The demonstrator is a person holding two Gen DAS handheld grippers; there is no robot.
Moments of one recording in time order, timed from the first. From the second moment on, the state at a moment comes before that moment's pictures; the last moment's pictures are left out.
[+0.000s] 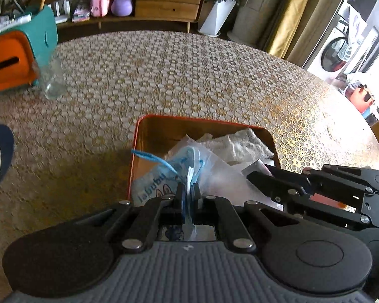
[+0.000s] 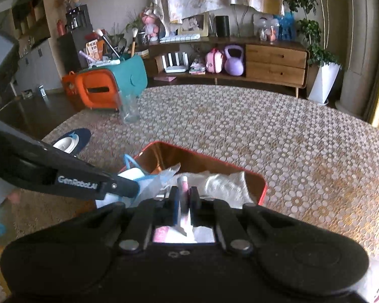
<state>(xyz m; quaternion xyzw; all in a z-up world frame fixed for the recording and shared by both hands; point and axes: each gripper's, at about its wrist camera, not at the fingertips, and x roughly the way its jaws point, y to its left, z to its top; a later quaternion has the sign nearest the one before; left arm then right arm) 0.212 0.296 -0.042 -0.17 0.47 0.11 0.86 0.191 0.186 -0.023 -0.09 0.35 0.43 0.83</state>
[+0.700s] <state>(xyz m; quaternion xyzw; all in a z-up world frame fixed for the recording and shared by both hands) 0.200 0.289 -0.052 -0.18 0.44 0.10 0.88 0.189 0.157 -0.013 -0.06 0.36 0.43 0.83</state>
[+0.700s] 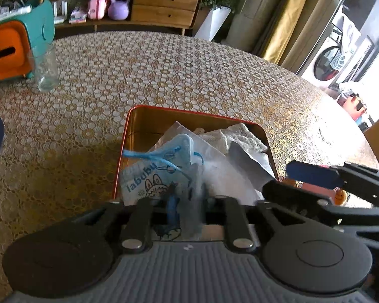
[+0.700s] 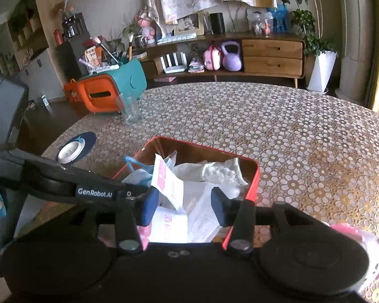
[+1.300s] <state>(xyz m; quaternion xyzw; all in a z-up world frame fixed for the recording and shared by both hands) 0.133 0.232 0.010 -0.07 0.34 0.12 0.93 0.147 0.090 0.032 -0.02 0.31 0.43 0.85</state>
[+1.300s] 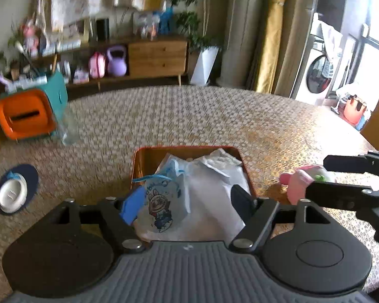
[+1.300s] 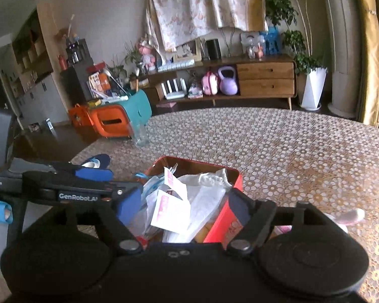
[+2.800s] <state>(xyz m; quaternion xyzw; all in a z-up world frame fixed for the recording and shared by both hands) 0.030 0.105 0.028 -0.03 0.27 0.14 0.95 0.065 -0.032 0.029 0.03 0.22 0.39 0.89</state>
